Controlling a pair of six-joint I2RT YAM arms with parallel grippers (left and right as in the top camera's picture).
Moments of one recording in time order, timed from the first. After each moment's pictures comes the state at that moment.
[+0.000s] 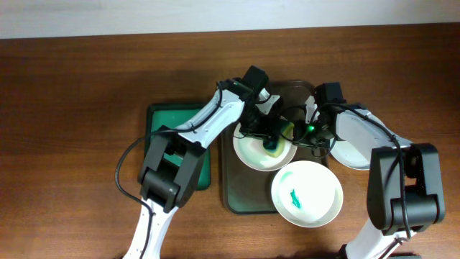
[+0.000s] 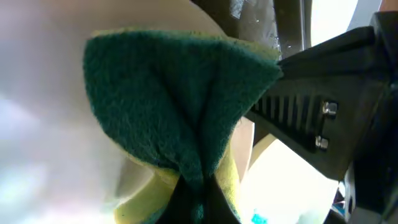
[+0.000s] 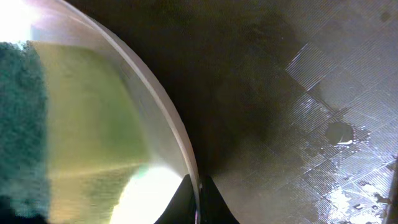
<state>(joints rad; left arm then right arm) -0.59 2.33 1.87 -0.90 0.64 -0.21 0.06 1.87 1.11 -0.63 -0.34 0.22</state>
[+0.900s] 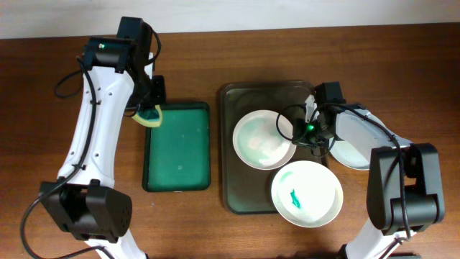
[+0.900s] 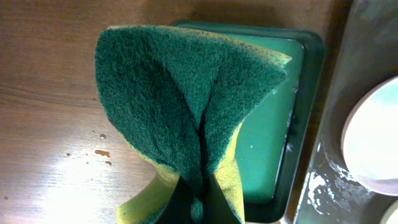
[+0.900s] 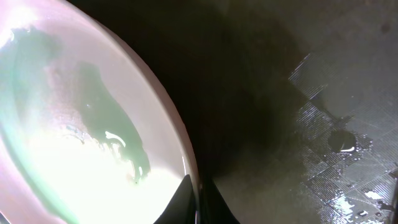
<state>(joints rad) -0.14 1.91 1.99 -1.48 -0.07 -0.21 0.07 1.87 1.11 -0.61 -0.34 0.24</state>
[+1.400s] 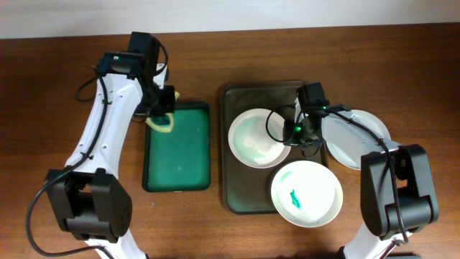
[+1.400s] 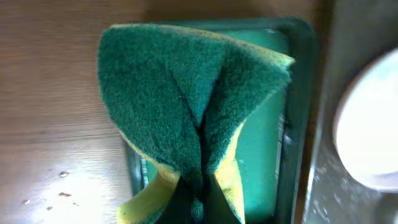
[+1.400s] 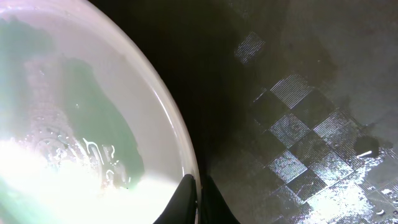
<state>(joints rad) -0.14 1.91 1.77 -1.26 0.04 -0.11 0.18 1.86 1.12 -0.59 -0.17 0.29</state>
